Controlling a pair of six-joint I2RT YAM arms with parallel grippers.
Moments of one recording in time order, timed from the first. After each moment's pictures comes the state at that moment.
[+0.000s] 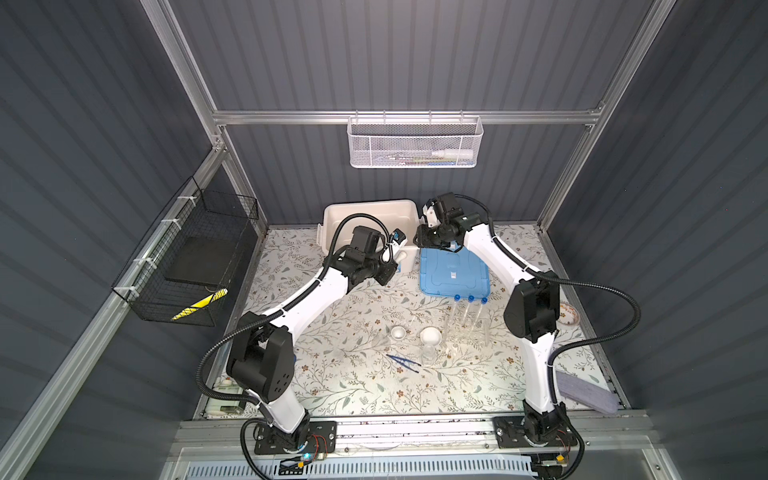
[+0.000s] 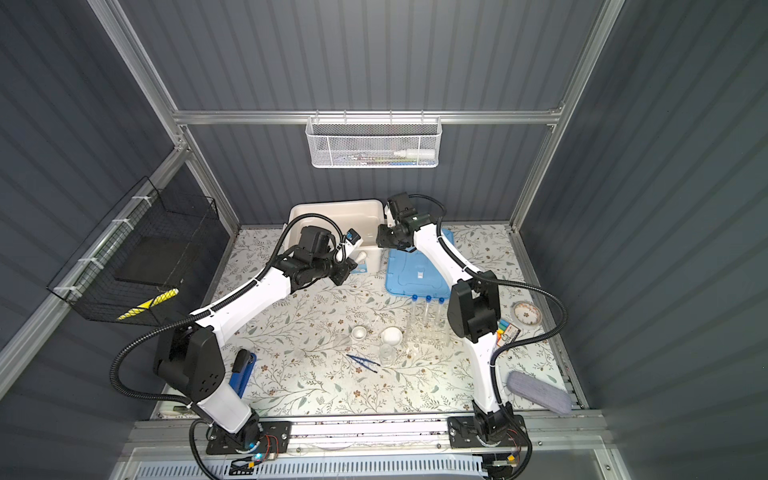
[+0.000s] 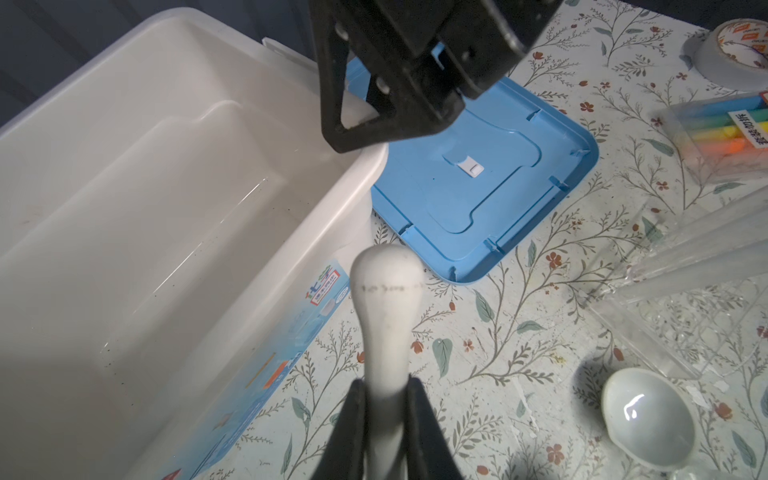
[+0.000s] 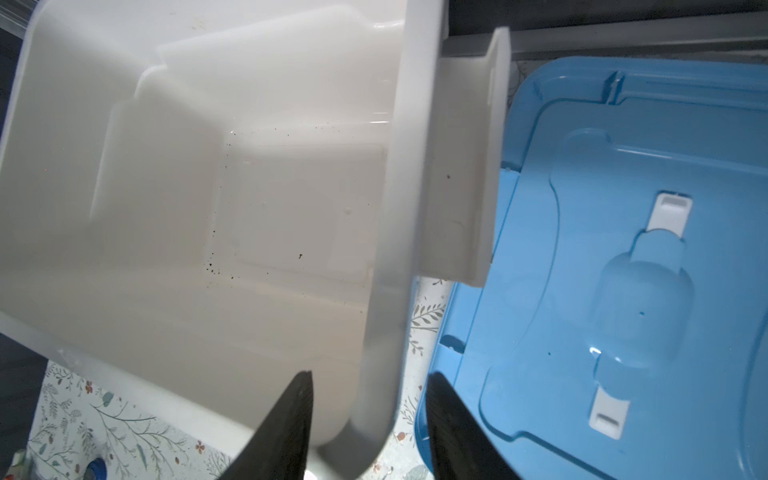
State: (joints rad) left arm -0.54 1.68 1.39 -0.41 0.19 0.30; right arm 0.44 2.20 2.13 -0.80 -0.17 0.36
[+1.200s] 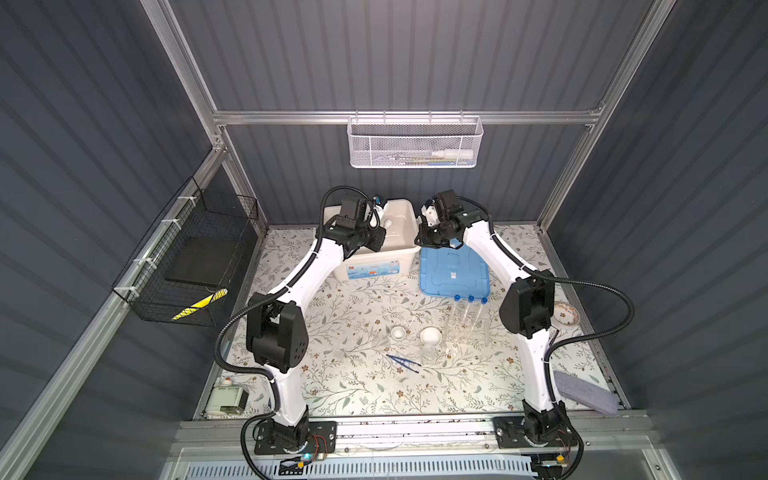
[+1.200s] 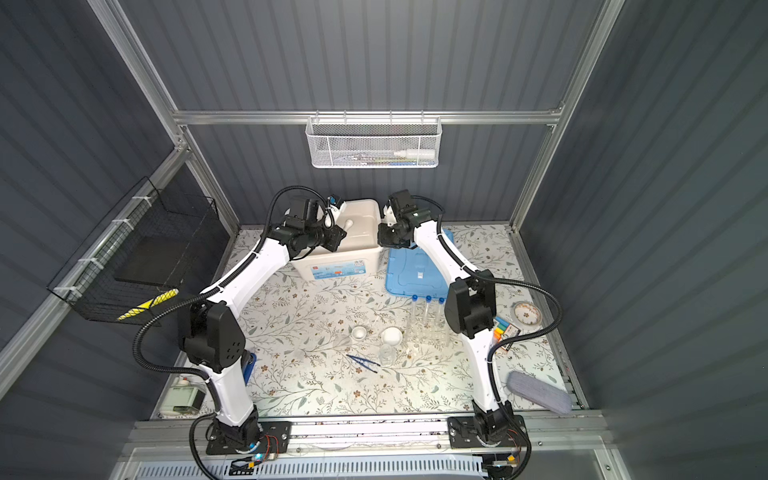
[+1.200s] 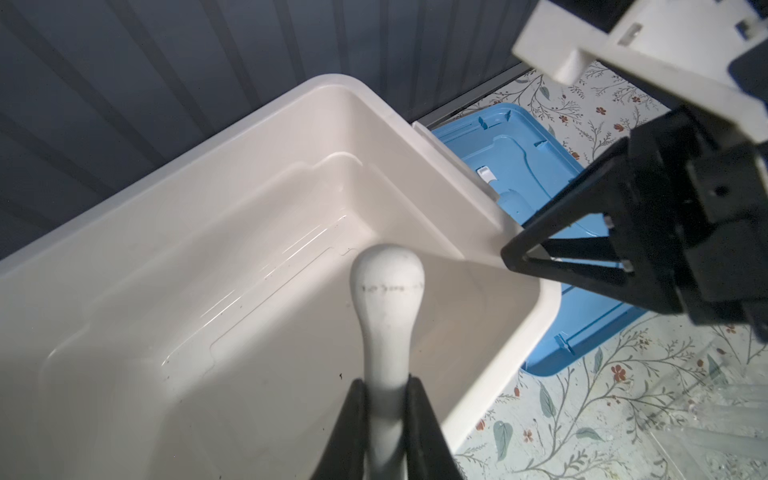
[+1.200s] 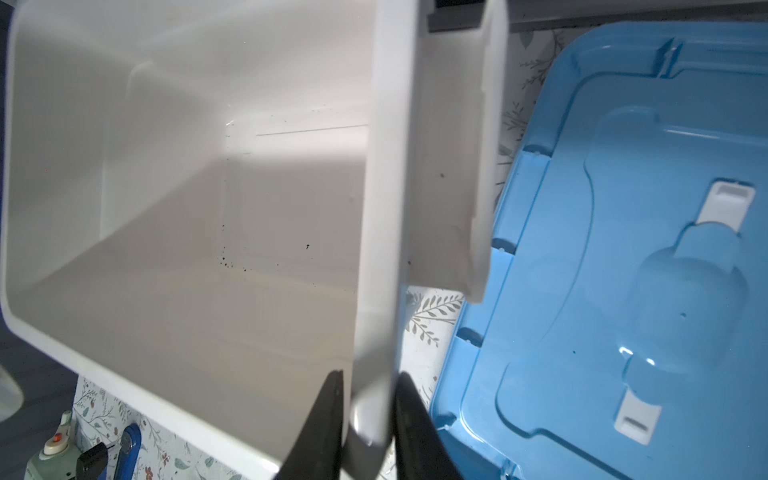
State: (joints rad) left arm -0.40 1.90 1.78 -0.53 0.20 0.16; right arm 0.43 2.27 2.24 -0.90 -0.26 0.35
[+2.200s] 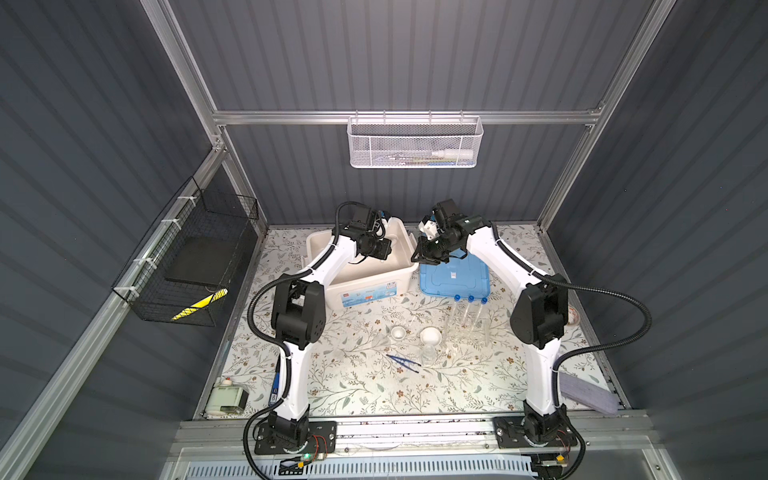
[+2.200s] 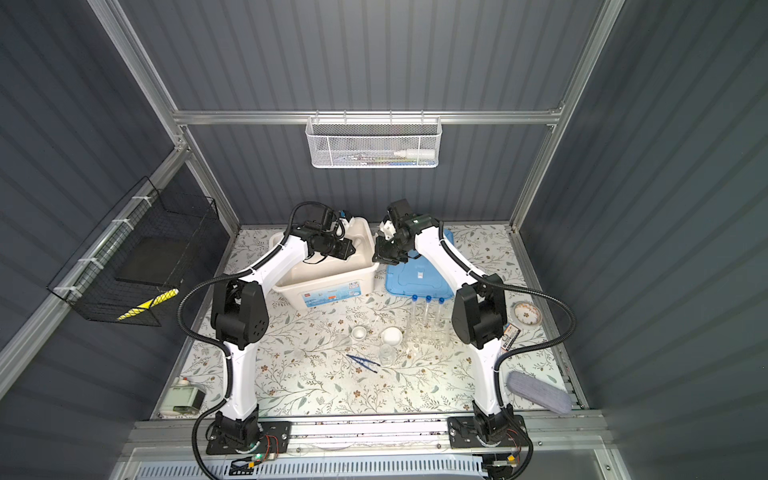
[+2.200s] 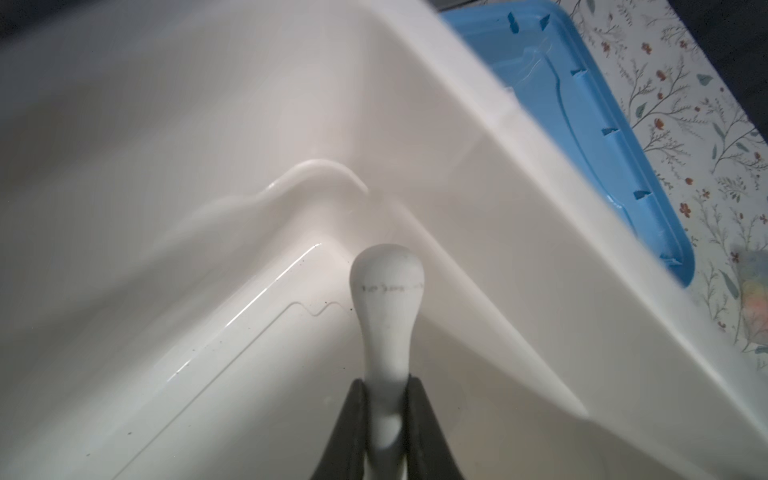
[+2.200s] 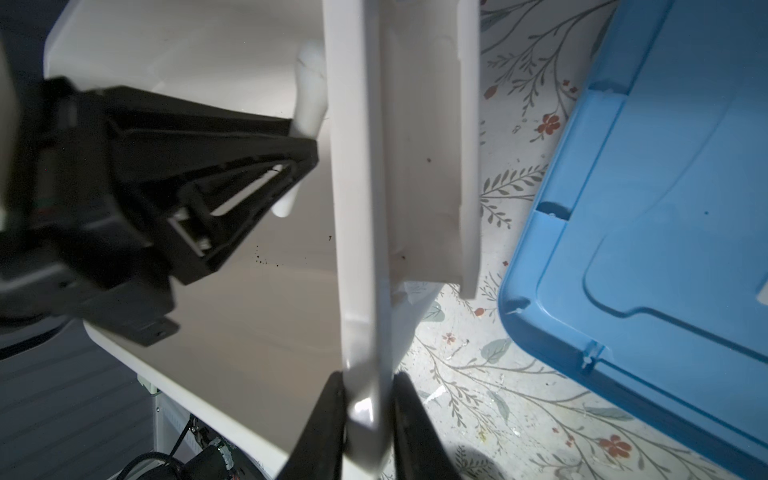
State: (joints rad) left arm -0.40 2.17 1.91 -0.64 0.29 0.02; right arm 0.46 2.11 2.03 -0.96 -0.41 0.44
